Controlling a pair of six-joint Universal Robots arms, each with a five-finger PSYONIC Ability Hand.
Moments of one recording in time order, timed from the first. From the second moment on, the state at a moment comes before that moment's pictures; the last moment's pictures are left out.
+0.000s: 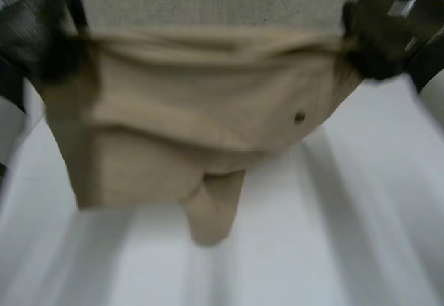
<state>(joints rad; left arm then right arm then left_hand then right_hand) 4.19 -1.32 -1.64 3.34 -1.78 3.50 1.93 -1.65 1.47 0.01 1.42 2.69 1.12 1.20 1.19 1.19 0.99 0.97 1.17 1.18 1.19 1.00</state>
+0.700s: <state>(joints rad) 4.25 -1.90 -1.23 3.34 -1.71 3.51 1.96 -1.25 1.27 -0.03 1.46 2.78 1.12 1.20 1.19 1.20 0.99 0.97 1.17 1.19 1.19 1.00</state>
